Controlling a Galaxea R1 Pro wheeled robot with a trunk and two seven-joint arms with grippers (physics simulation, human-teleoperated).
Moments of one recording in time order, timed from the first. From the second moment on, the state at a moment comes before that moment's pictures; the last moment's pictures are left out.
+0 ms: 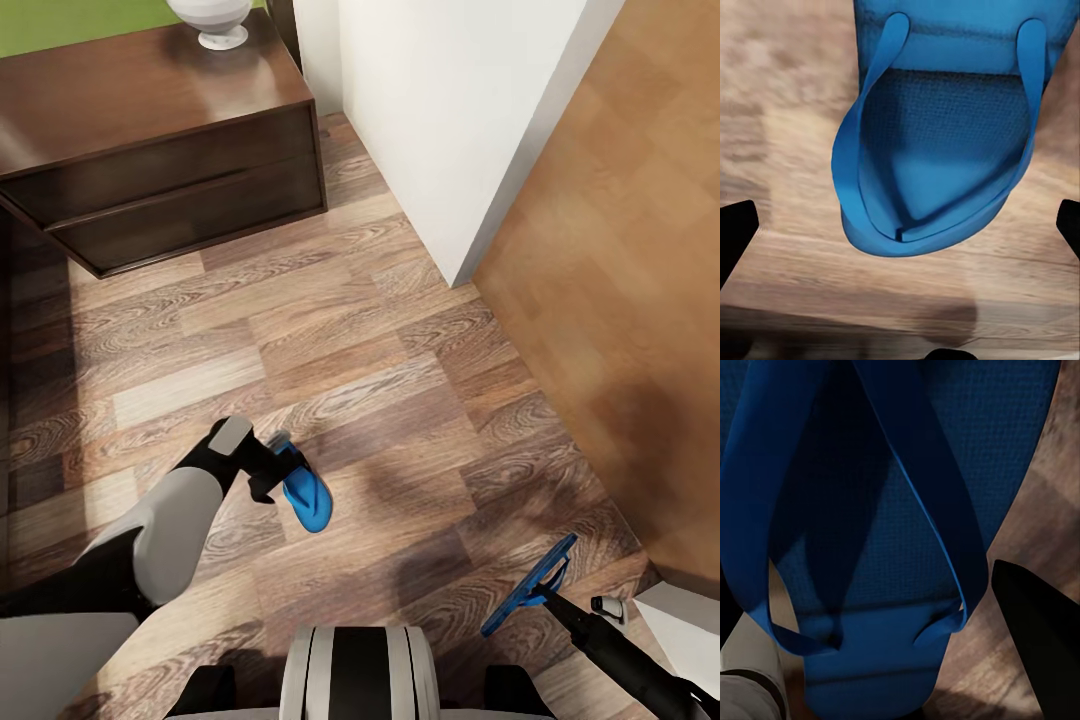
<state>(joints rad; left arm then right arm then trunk) -1.16 -0.11 0.44 -0.34 0.59 0.91 0.55 -0.32 -0.39 -0.10 -0.50 -0.79 0.29 1.40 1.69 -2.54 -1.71</state>
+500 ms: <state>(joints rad) -1.16 -0.11 0.38 -0.34 0.59 0.91 0.54 -0.32 -0.39 -0.10 -0.50 -0.79 0.29 1.40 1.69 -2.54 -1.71</state>
